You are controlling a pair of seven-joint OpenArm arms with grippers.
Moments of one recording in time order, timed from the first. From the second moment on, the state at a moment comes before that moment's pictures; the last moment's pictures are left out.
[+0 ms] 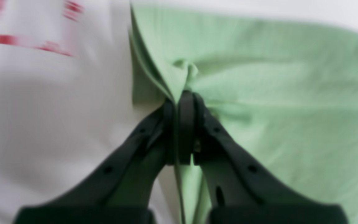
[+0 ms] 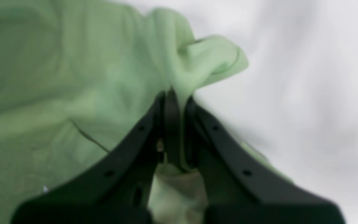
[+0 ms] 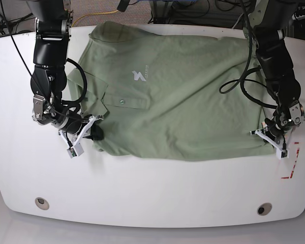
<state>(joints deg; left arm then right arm) -22.6 -14.5 -24.4 63.2 -3.4 -21.1 42.5 16.1 17.2 5.4 69.4 32.9 36.0 -48.6</state>
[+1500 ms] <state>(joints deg) -53.7 -14.9 -24.2 100.8 -6.3 -28.9 72.1 65.1 35.1 0.0 79.6 36.2 41.6 -70.3</state>
